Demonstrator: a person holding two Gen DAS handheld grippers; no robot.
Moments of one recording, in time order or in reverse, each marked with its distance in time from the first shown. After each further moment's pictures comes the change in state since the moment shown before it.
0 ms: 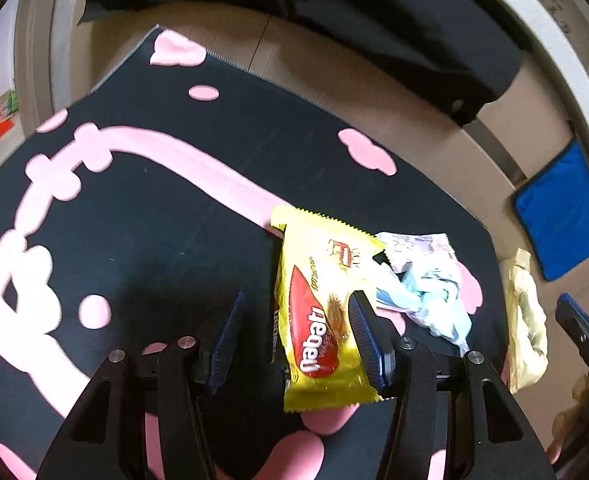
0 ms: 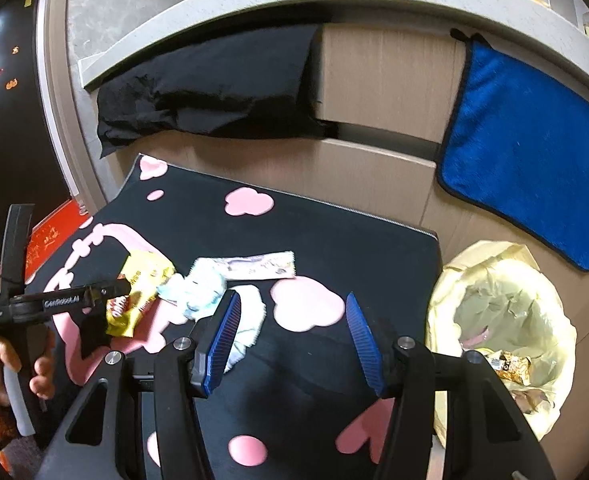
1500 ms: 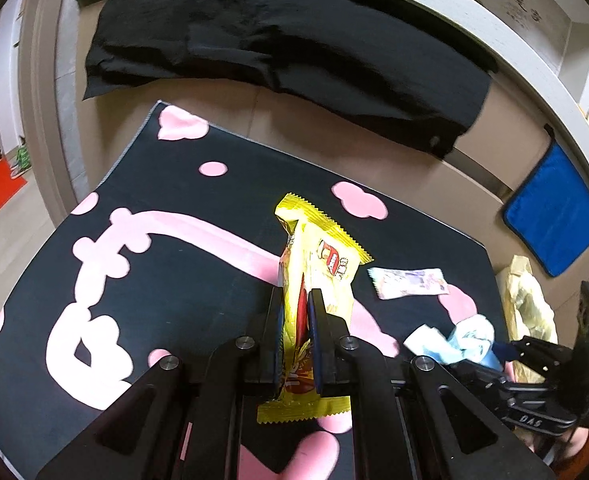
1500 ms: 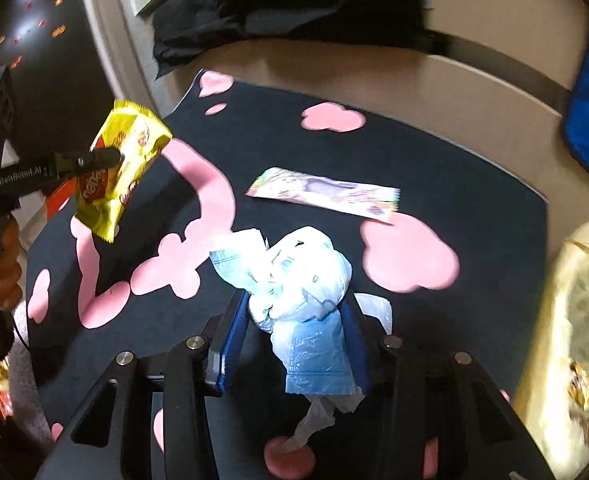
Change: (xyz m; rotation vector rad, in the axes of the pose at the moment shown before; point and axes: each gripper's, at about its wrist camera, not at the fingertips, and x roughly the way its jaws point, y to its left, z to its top) left arm -0.062 -0.016 0.019 0.131 -0.138 0.059; right arm 0.062 0.031 -0.023 -0.117 0.217 0.233
